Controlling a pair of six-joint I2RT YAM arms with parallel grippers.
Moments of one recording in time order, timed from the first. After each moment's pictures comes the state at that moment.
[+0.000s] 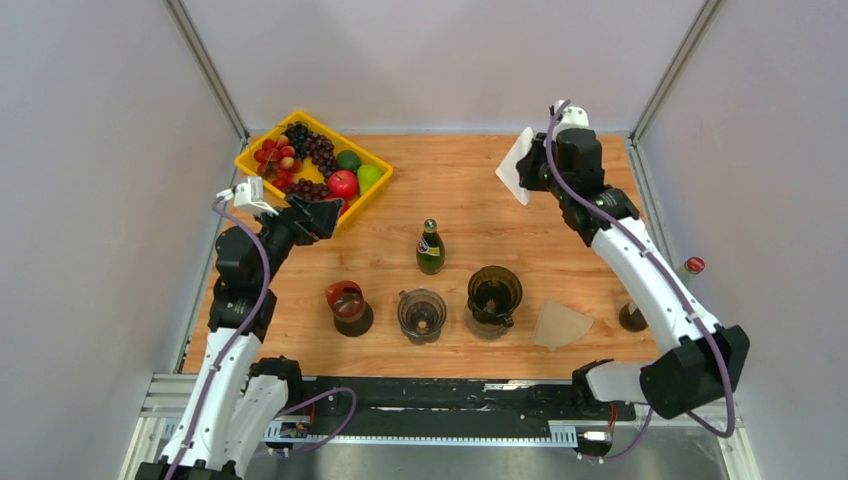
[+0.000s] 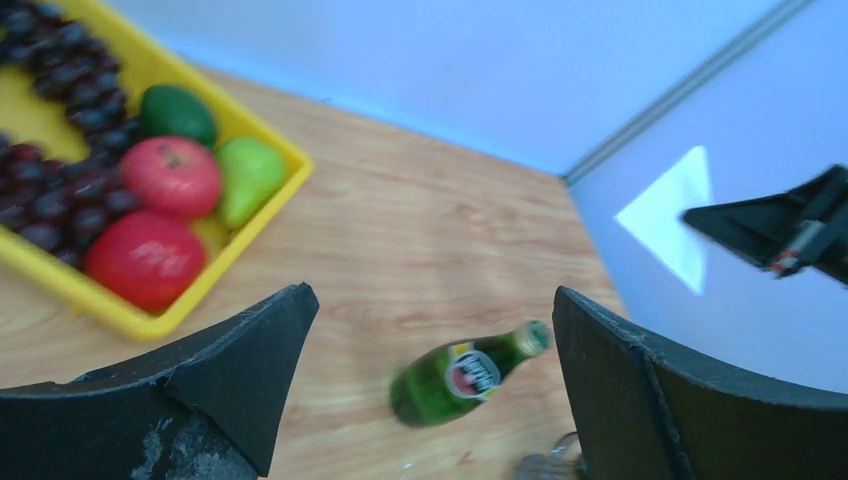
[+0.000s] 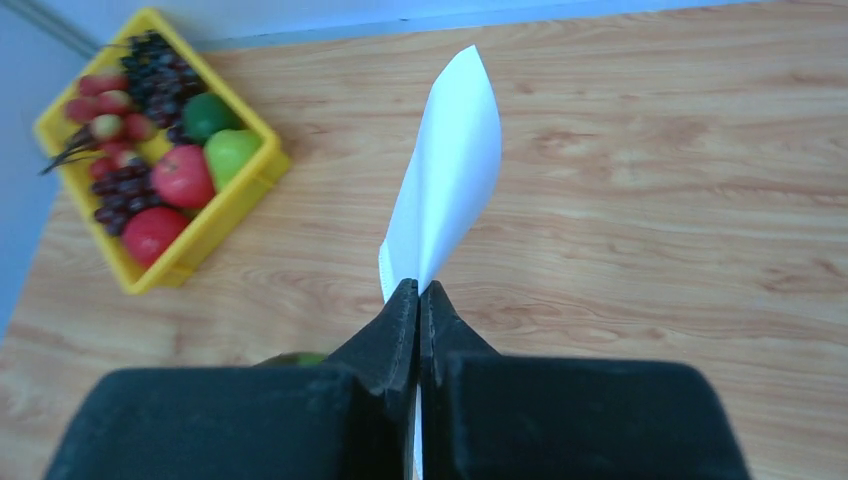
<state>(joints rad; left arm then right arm) -0.08 0.68 0.63 0.04 0.25 -0.61 0.34 1.34 1.30 -0.35 0.10 0.35</state>
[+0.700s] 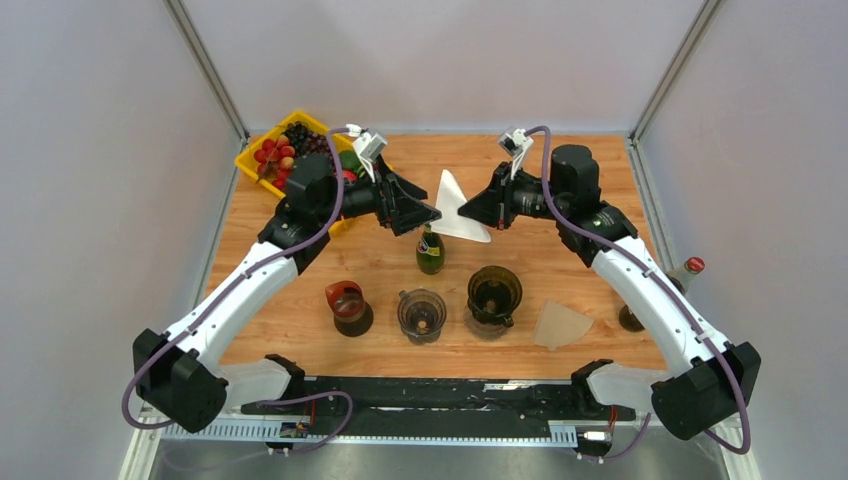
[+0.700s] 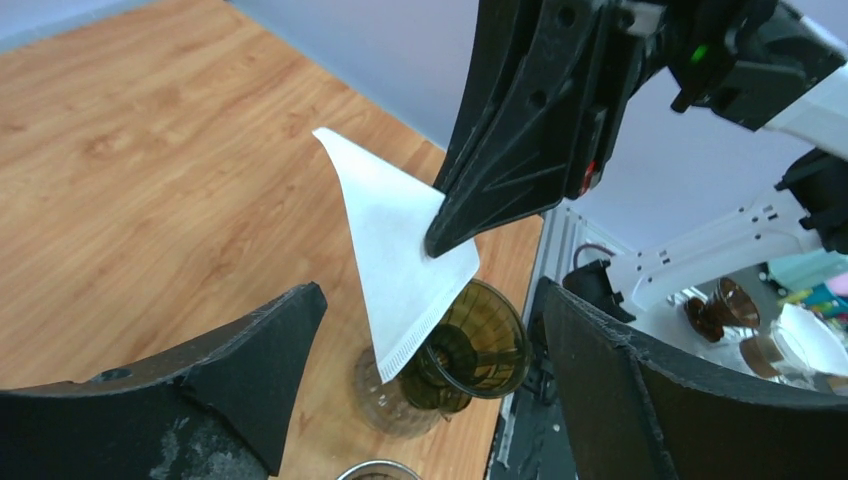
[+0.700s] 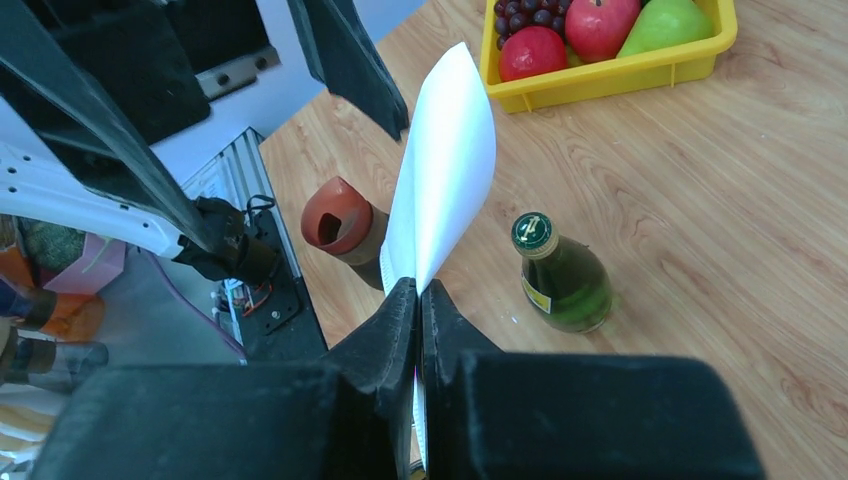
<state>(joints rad) -0.49 1.19 1.08 0.10 0.73 -0.44 0.43 1.22 1.19 -0.26 -0.74 0.24</state>
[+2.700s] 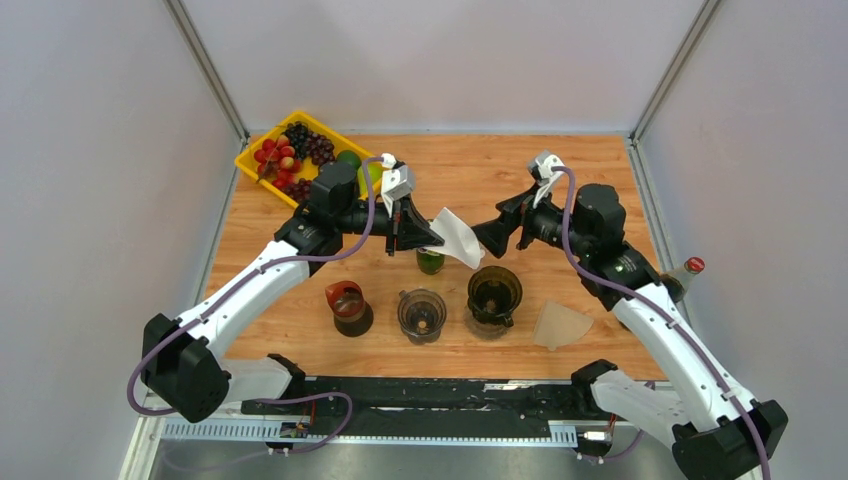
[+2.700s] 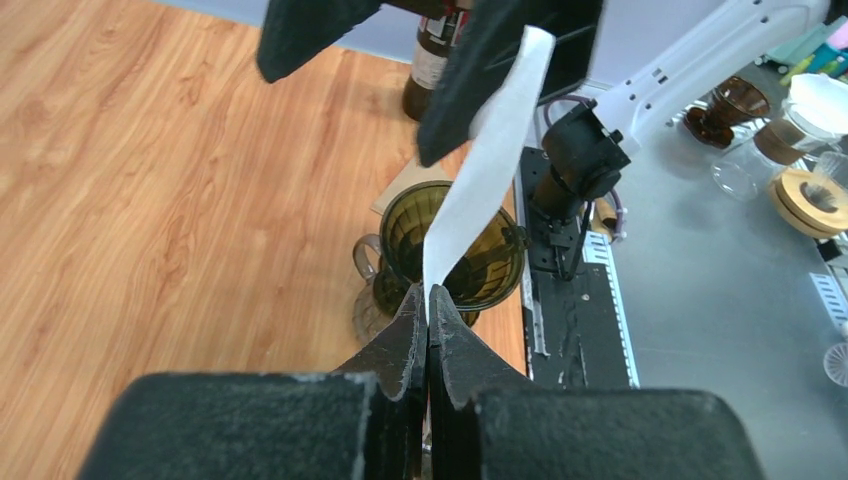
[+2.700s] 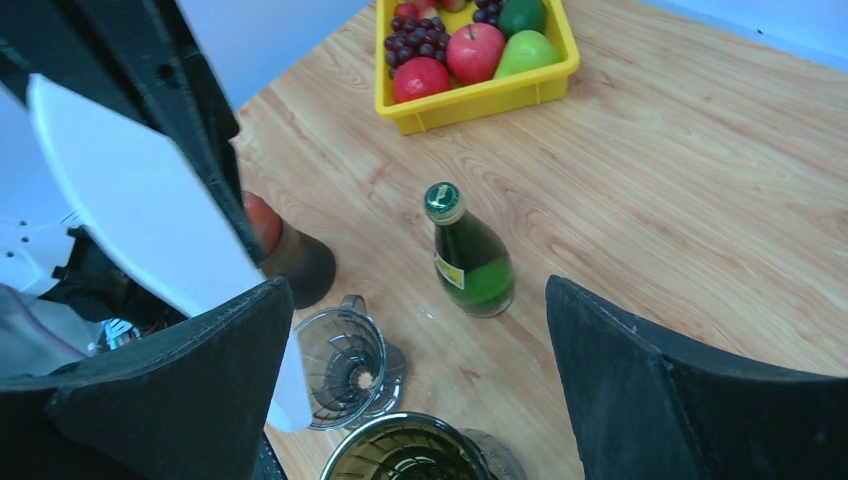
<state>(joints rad) -0.57 1.26 1.06 -0.01 1.01 -0.03 0.44 0.97 0.96 -0.18 -0.47 0.19</state>
